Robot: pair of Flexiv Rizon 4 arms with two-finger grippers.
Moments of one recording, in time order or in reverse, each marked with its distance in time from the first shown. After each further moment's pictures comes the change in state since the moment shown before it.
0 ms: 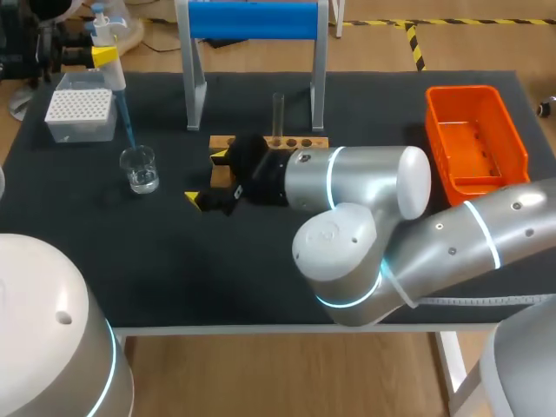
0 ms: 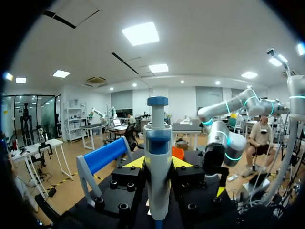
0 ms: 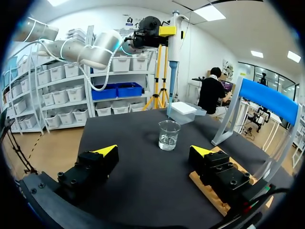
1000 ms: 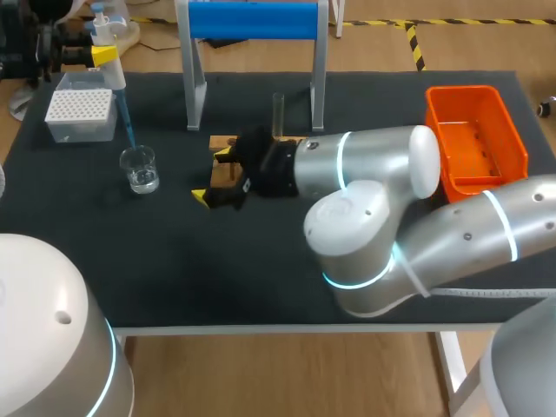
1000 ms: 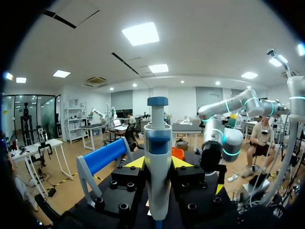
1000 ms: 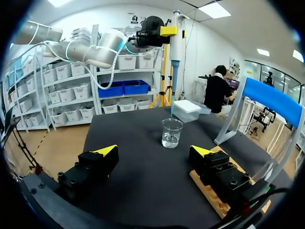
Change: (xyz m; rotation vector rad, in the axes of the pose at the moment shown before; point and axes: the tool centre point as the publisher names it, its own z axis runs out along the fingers) left arm 0.000 -0.004 0.000 0.004 0.001 -0.001; right arm -0.004 0.000 -0.007 0.028 0.065 -0.009
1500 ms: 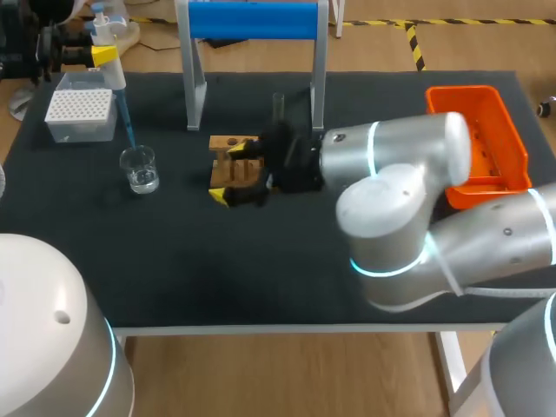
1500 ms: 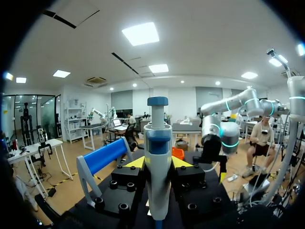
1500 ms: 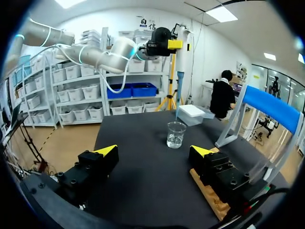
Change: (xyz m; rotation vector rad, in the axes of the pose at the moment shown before) left arm 0.000 0.000 0.000 0.000 0.000 0.000; right arm 0.005 0.006 -0.038 -0.020 0.071 -0.029
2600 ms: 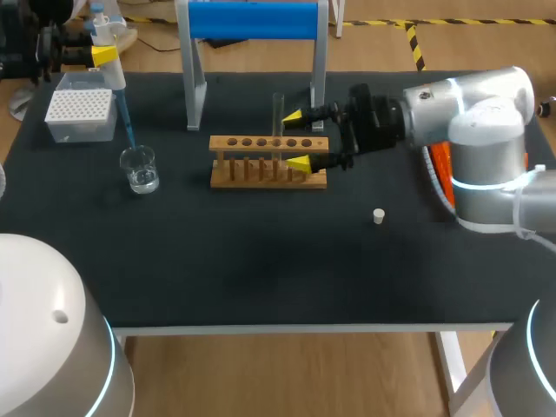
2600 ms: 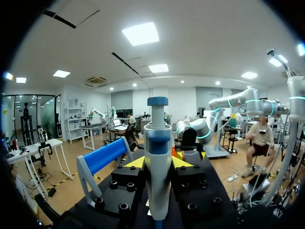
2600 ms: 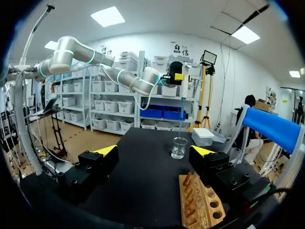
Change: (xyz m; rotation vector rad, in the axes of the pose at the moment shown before) left arm 0.000 0.000 0.000 -0.001 0.000 0.000; right arm -0.066 -0.005 -0.096 -0.221 0.330 -0.156
